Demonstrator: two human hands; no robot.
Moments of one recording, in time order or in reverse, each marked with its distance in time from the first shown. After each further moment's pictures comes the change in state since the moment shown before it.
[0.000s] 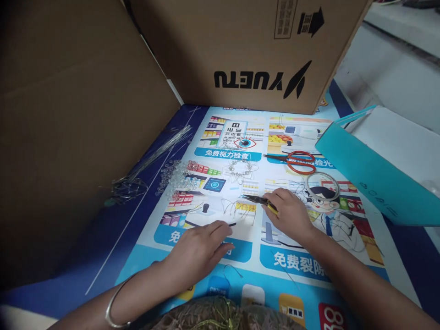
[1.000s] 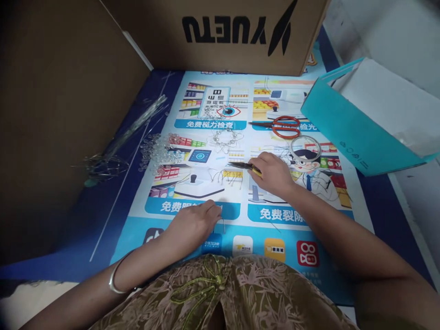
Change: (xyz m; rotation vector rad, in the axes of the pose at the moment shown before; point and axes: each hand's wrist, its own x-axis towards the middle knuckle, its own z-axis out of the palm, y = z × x) left_hand -0.017 0.007 0.034 0.185 -0.033 0.095; right_hand 0.001 -0.005 0.002 -0.011 0.031 -0.017
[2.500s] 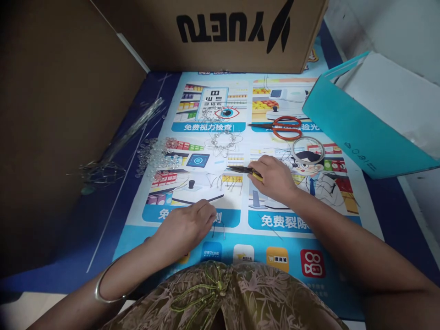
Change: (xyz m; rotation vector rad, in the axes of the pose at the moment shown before) left_hand 0.007 -0.014 -0.015 0.041 -0.002 -0.011; right_hand 0.001 0.000 -0.003 0.057 0.010 0.011
